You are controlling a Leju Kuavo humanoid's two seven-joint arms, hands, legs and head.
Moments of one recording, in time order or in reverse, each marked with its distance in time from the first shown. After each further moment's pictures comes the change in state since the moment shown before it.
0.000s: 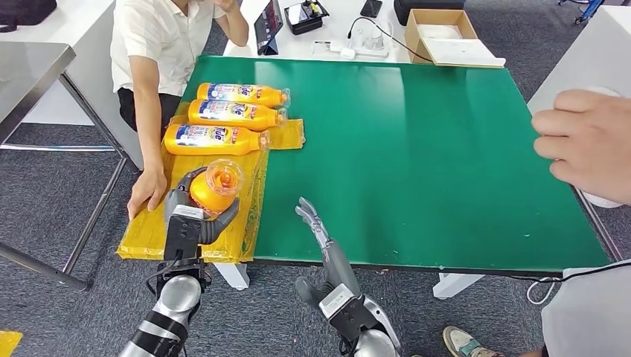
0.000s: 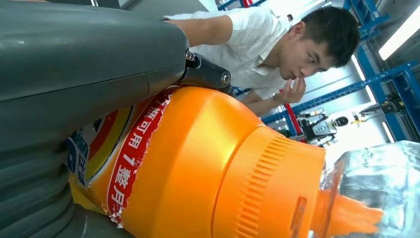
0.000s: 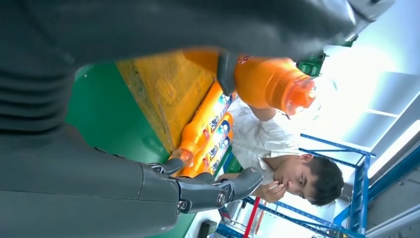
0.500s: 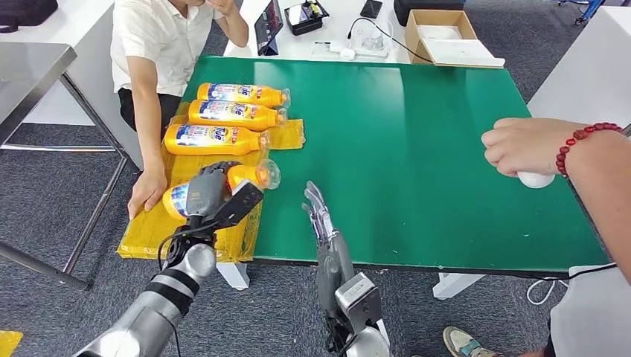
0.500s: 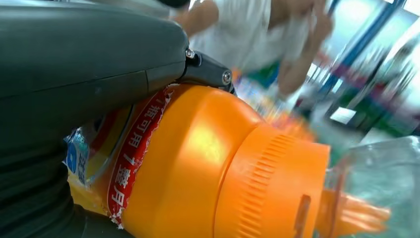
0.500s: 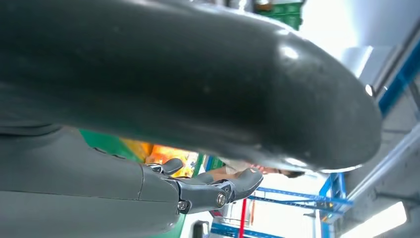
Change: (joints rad) left arm -0.298 0.004 -0.005 0.462 -0.471 -0.121 0.251; right arm 0.004 0.077 -0.004 -0.047 -0.158 -0.007 -0.033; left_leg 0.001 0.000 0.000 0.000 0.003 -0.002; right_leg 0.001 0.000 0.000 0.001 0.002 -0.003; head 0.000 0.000
